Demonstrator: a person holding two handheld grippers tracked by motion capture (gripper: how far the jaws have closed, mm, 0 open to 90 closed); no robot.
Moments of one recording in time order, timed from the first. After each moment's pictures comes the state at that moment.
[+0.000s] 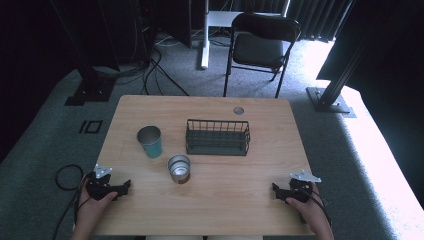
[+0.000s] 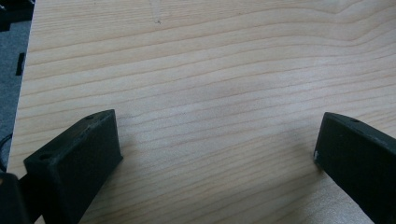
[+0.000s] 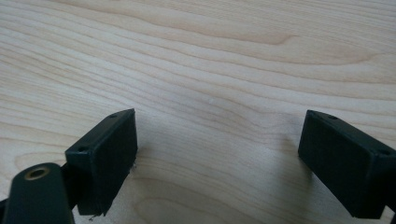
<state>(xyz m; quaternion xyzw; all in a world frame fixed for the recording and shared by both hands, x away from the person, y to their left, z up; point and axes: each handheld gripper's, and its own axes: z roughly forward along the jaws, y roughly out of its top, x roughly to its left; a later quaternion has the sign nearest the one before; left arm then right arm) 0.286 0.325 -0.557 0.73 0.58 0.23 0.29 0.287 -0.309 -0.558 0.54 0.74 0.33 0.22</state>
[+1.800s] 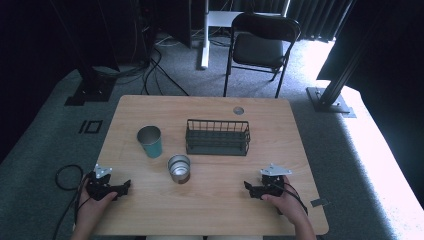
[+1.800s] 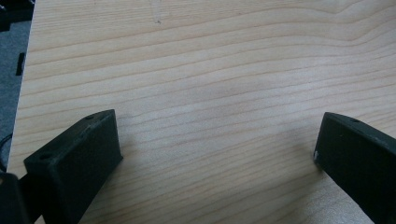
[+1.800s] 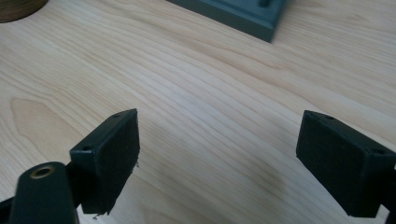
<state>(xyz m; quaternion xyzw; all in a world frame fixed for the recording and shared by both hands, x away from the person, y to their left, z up) 0.286 0.325 -0.557 0.73 0.58 0.23 0.29 0.304 -0.224 -0.543 0.42 0.81 0.38 0.18</state>
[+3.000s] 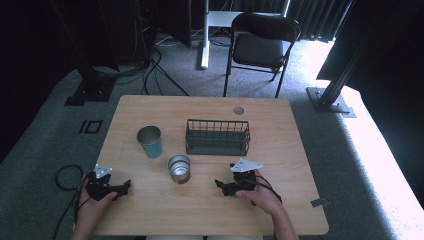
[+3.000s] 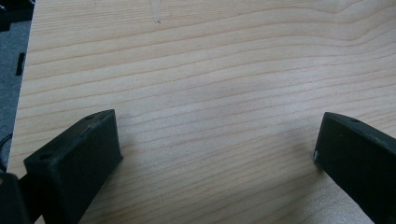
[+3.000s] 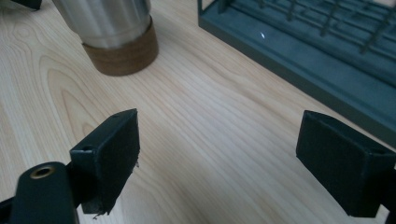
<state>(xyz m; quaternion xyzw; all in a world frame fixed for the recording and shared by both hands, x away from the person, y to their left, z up) 0.286 0.325 -0.557 0.73 0.58 0.23 0.29 0.318 -0.143 -0.531 0.32 0.83 0.44 0.14</state>
